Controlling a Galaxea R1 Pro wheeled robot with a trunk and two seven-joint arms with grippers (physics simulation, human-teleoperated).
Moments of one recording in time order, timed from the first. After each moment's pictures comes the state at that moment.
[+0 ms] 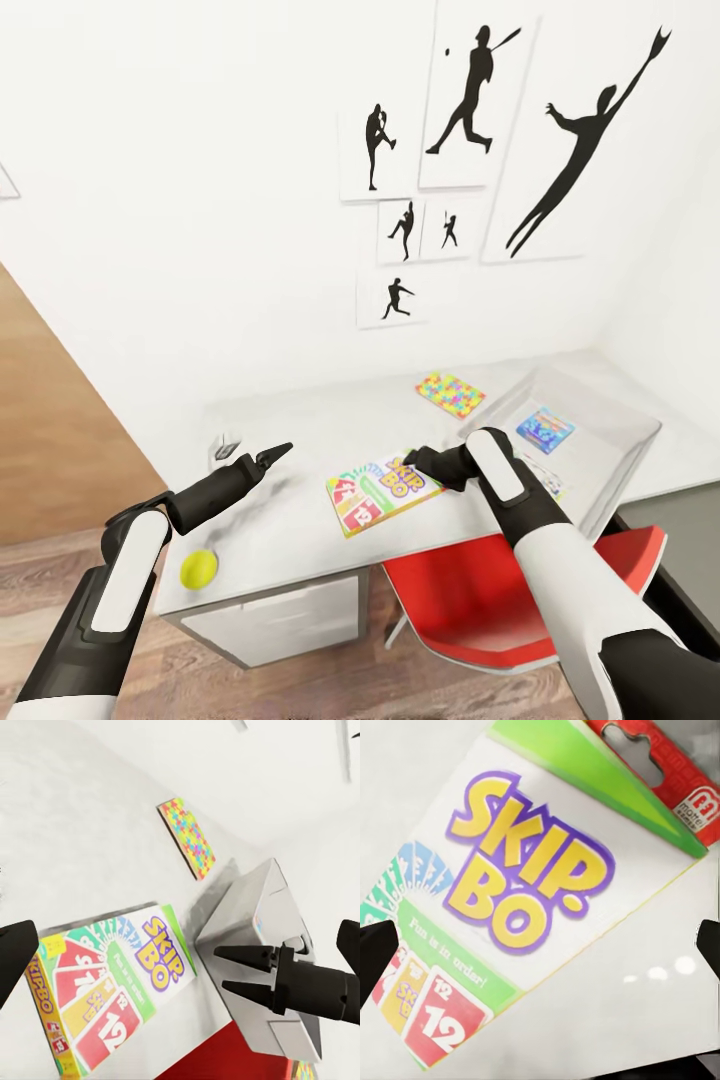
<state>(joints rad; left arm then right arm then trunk) -0.44 0.06 0.08 -1.47 0.86 0.79 -0.23 -0.90 0.03 0.15 -0.85 -1.02 0.89 -0.56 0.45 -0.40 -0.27</state>
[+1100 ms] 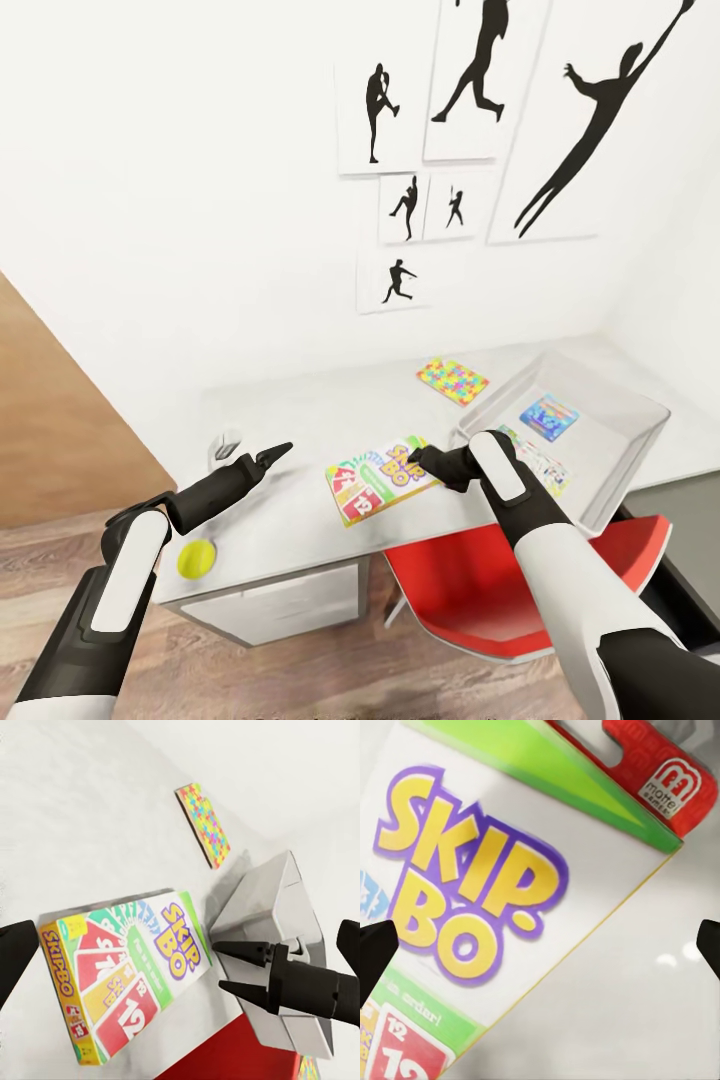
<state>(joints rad) -0.44 0.06 0.08 -1.47 0.87 0.79 -0.23 -0.90 0.03 0.11 -0.82 -1.01 0.82 -0.56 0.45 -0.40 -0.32</state>
